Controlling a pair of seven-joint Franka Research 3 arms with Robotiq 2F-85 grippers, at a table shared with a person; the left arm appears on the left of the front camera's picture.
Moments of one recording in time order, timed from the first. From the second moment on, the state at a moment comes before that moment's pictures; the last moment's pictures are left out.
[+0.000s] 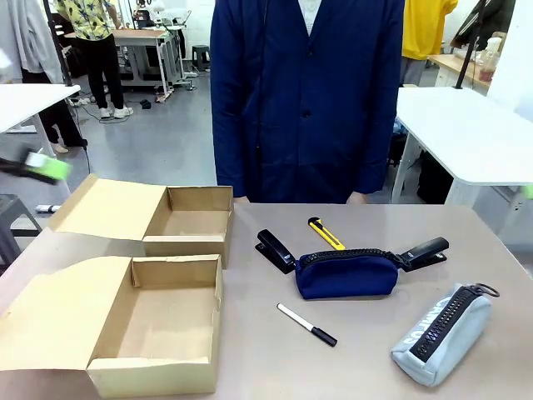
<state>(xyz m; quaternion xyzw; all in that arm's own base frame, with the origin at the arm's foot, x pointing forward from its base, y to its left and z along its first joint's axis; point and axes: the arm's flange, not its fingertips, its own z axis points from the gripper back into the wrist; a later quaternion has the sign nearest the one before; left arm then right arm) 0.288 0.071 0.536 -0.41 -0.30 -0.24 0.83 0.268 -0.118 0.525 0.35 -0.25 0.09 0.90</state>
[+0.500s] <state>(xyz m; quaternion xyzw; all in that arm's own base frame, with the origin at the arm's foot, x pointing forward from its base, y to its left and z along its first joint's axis) 0.252 0.251 0.403 -0.57 -0.38 0.02 0.73 0.220 -0.289 0.434 0.51 -0.31 -0.28 0.75</state>
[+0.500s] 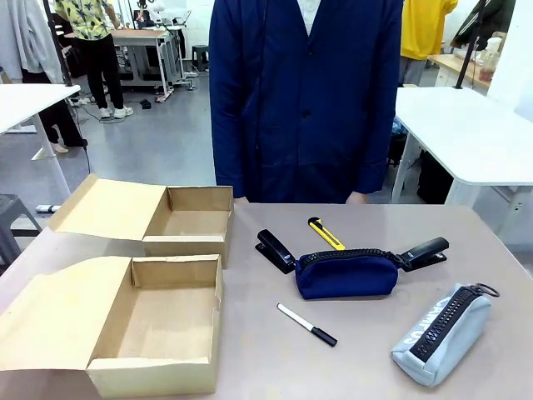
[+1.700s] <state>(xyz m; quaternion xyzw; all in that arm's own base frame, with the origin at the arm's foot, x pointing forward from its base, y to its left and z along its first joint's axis) 0.251 0.250 0.402 -0.57 -0.37 0.03 0.74 0.328 -0.140 0.450 0.36 -0.24 0.05 0.90</state>
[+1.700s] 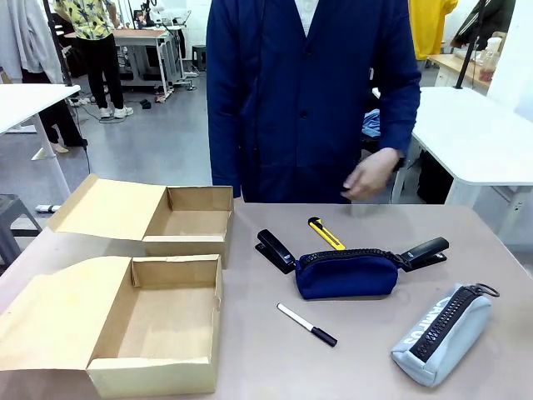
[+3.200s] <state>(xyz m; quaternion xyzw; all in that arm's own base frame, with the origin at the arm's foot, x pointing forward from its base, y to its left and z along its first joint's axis) 0.251 0.251 0.401 -0.57 -0.37 0.03 0.73 0.208 -0.283 0.425 0.44 -0.36 -0.05 0.82</state>
